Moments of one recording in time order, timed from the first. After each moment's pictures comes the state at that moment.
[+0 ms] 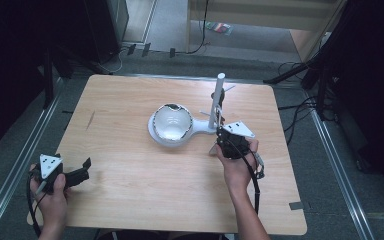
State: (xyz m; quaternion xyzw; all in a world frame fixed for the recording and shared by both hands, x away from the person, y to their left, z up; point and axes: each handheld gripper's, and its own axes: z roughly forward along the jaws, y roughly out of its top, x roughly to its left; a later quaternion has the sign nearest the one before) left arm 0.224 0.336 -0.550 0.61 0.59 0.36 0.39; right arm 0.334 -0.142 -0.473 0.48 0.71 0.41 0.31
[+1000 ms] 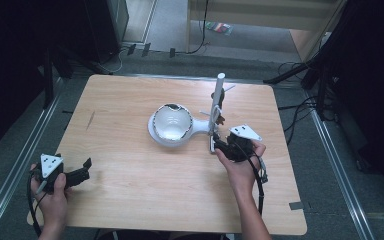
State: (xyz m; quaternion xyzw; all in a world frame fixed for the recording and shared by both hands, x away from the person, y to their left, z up) left arm 0.225 0.335 -0.550 0.61 0.59 0.36 0.38; right arm 0.332 -0.158 -0.483 0.50 0.70 0.42 0.29
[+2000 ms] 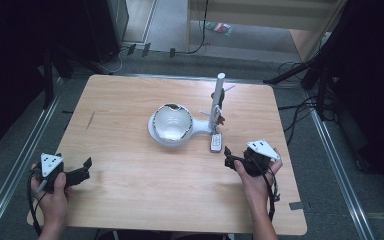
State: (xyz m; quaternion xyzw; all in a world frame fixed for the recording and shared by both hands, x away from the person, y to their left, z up) left arm 0.227 0.336 -0.550 0.61 0.59 0.35 0.39; right arm 0.300 -0.202 -0.502 0.52 0.67 0.43 0.30
